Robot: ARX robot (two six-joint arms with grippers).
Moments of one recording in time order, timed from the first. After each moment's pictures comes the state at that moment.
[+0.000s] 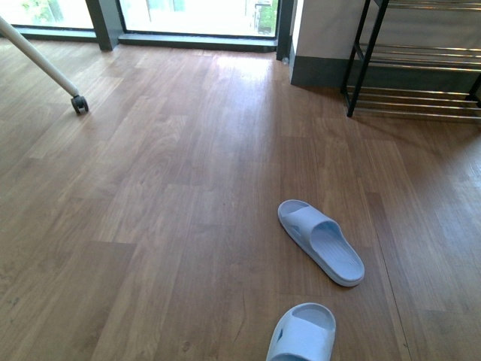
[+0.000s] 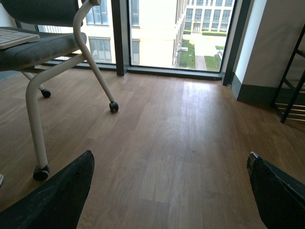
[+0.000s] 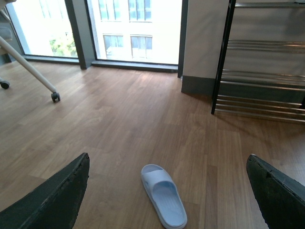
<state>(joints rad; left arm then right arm) 0.00 0.02 0.01 0.00 -0.01 -0.01 0.00 0.00 0.02 0.00 -0.01 0.00</state>
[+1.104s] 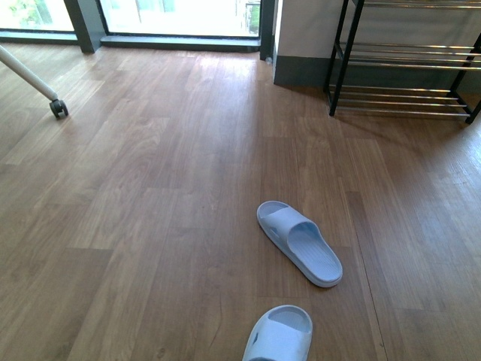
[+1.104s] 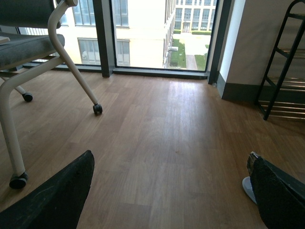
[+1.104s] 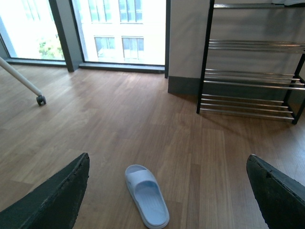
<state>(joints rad) 0.00 0.02 0.01 0.00 0.00 0.00 0.00 0.00 0.02 0.00 0.00 0.00</state>
